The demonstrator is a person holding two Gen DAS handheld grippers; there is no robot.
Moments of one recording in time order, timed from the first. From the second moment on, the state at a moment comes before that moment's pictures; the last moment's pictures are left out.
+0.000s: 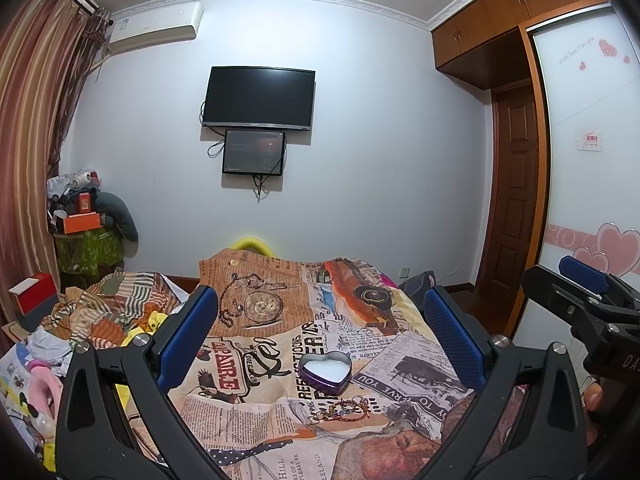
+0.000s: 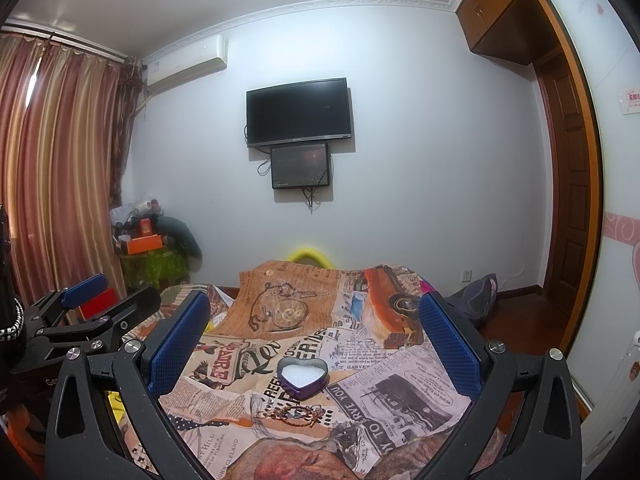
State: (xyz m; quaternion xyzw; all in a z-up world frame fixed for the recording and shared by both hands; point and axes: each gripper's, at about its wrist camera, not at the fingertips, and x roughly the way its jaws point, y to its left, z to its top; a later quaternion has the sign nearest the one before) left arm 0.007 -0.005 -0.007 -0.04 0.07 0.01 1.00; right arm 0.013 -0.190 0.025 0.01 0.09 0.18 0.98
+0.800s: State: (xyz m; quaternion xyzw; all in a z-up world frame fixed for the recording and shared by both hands) left arm 0.027 0.000 -0.017 -0.04 0.10 0.01 0.99; right arm 0.023 -0.188 0.024 0.02 0.10 0.18 0.98
